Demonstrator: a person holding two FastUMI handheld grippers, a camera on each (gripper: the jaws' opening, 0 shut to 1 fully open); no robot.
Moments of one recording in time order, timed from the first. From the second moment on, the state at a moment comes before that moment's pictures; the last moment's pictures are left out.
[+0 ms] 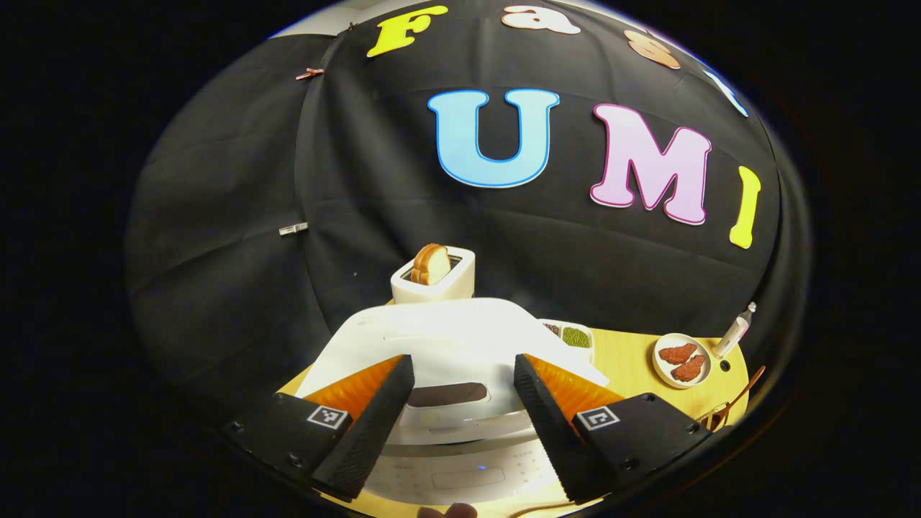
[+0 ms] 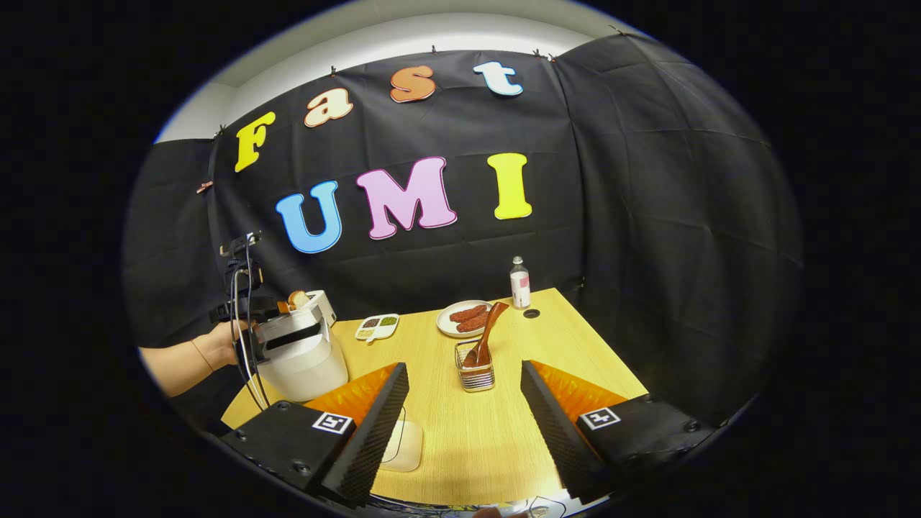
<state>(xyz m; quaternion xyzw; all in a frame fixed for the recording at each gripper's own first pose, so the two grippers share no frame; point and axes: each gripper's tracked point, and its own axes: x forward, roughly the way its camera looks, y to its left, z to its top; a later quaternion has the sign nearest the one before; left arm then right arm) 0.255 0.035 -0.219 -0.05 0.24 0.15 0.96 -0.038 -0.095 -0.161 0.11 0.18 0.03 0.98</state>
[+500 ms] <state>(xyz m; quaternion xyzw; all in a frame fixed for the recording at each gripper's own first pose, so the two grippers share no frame) 0.230 0.032 -0.263 -0.04 0.27 0.16 0.95 -0.033 -0.090 -0.158 0.12 0.18 0.04 0.98</state>
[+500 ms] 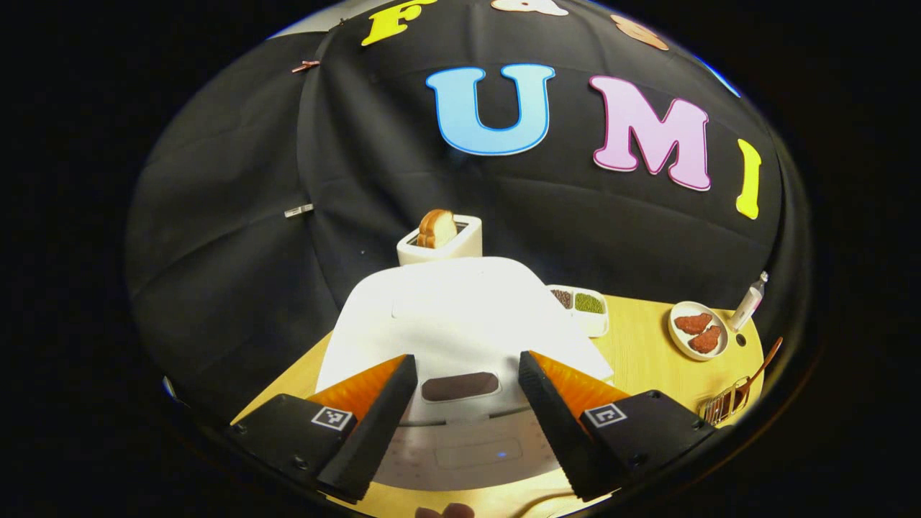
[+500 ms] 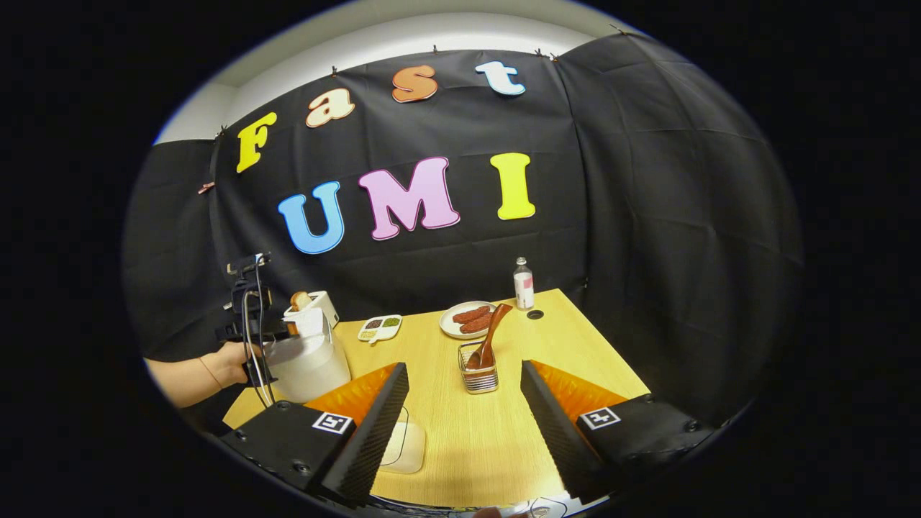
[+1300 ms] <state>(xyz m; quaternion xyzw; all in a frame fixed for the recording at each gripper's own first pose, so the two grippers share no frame) 0.224 0.022 -0.214 -0.01 0.19 0.12 0.98 -0.032 -0.089 -0.141 0.12 0.16 0.04 0.98</state>
